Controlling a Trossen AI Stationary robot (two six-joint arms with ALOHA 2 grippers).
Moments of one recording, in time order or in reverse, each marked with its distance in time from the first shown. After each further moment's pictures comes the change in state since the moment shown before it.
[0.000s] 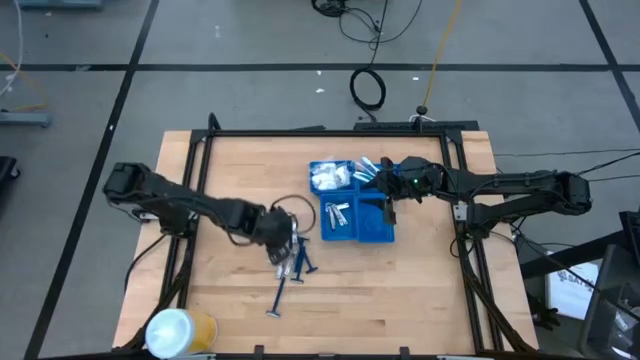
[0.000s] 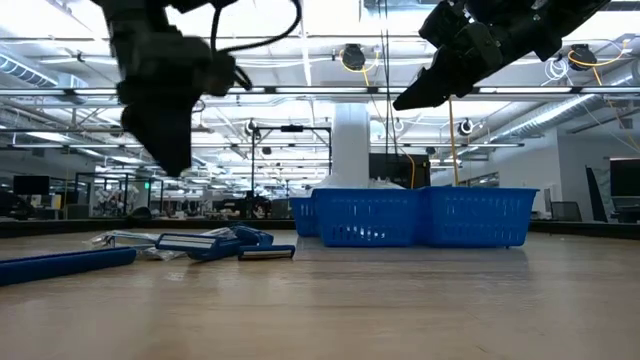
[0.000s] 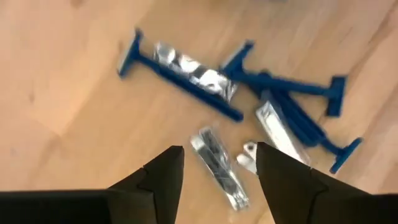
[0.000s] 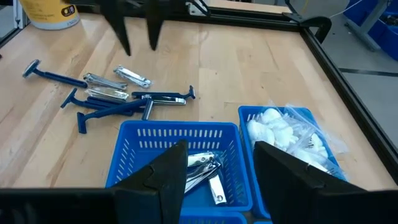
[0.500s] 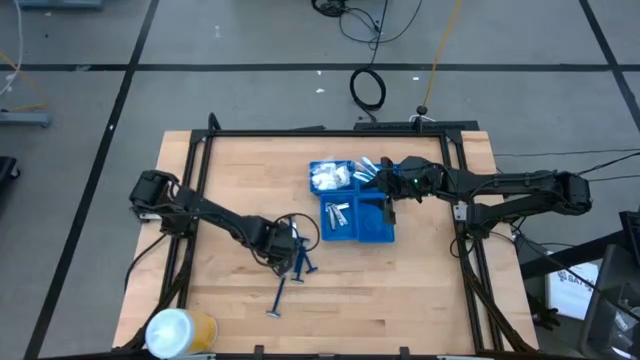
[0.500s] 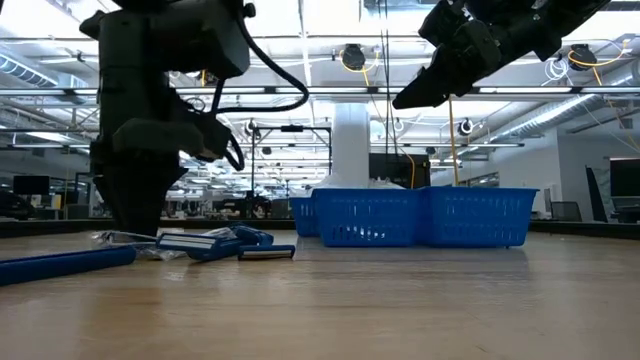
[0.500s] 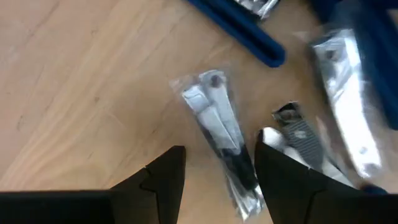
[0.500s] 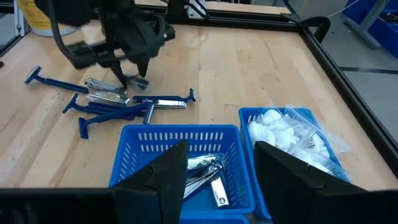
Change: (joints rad) left arm -0.063 0.237 0.000 -0.027 0.085 -0.171; right arm 0.000 0.000 0.000 0.008 0.000 0.025
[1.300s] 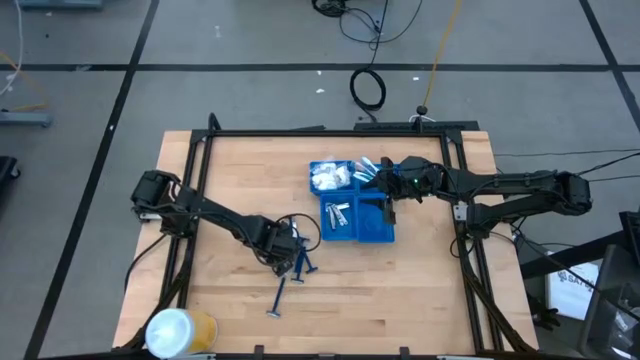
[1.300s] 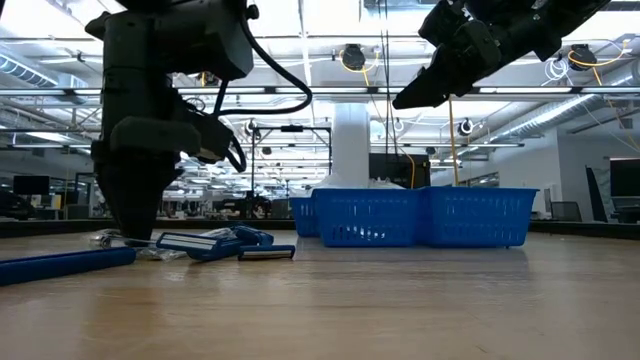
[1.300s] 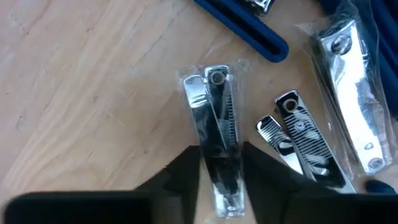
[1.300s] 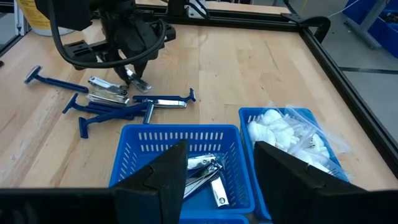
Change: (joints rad) left arm 0.007 0.051 0.003 -0.042 0.043 0.012; right arm 0.000 0.000 0.000 0.000 0.000 -0.002
